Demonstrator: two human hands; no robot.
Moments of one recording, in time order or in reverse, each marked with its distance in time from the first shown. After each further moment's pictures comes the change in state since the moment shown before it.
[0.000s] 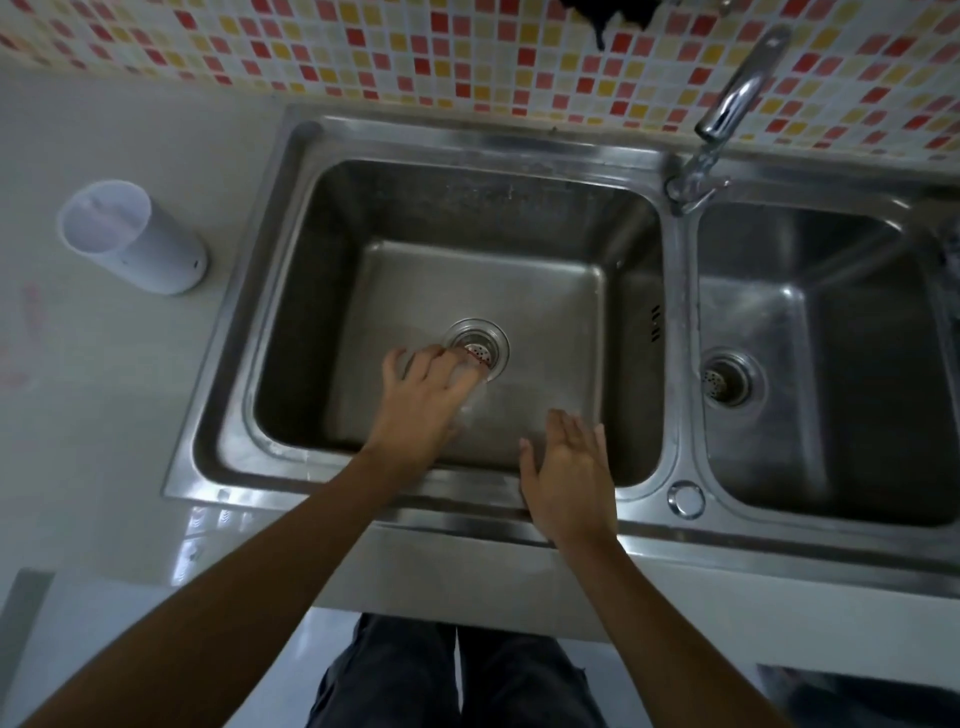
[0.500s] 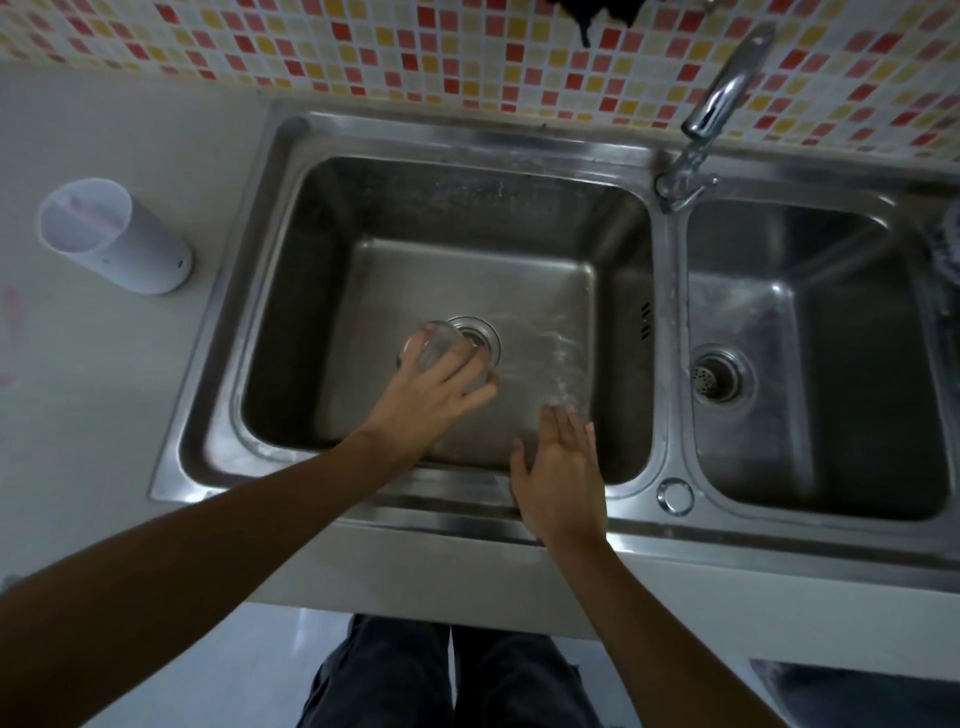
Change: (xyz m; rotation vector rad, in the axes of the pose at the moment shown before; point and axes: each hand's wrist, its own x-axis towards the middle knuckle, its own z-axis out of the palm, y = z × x) left_hand 0.013 -0.003 -0.001 0.446 0.168 0.367; right_hand -0.003 -0.004 -0.004 0.064 0.001 0.048
